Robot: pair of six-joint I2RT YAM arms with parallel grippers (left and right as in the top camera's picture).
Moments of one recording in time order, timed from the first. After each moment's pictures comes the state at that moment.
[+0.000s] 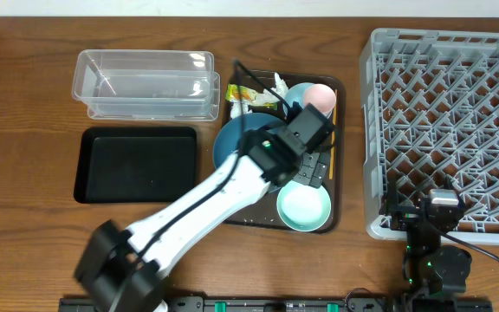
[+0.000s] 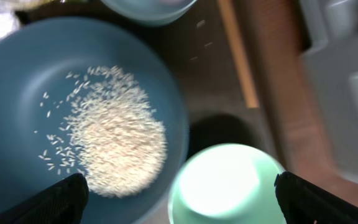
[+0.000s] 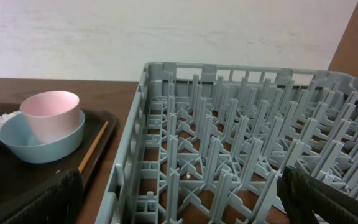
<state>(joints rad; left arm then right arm) -0.83 1.72 1.42 -0.83 -0.12 -0.44 -0.04 0.01 0.01 -0.07 0.04 -0.03</state>
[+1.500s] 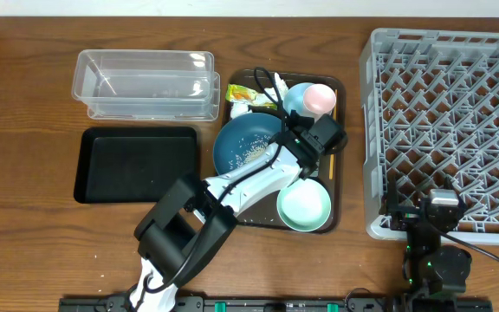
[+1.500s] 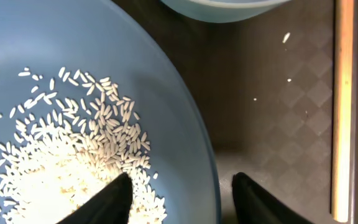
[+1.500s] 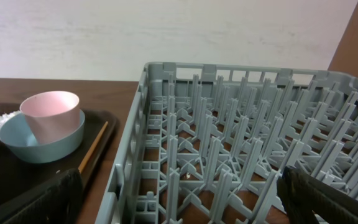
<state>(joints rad) -0.84 2.03 1.42 -0.62 -0.26 -0.67 -0.04 0.01 0.01 -0.07 0.04 -0.03</state>
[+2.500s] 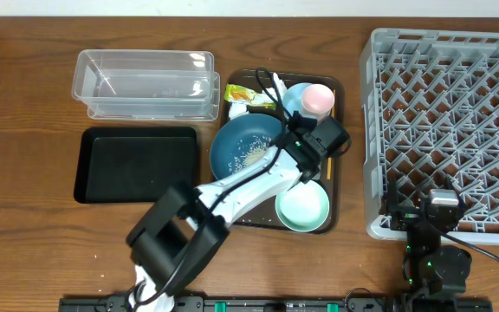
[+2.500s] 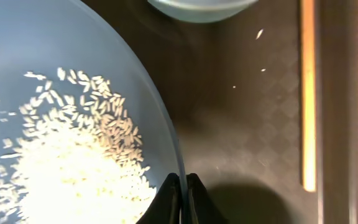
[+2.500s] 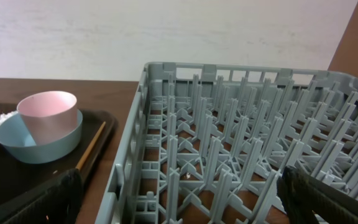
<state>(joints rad) -0.85 1.95 1.42 -0.68 -0.26 -0.67 -0.04 0.01 0.01 -0.07 0.04 -0.03</state>
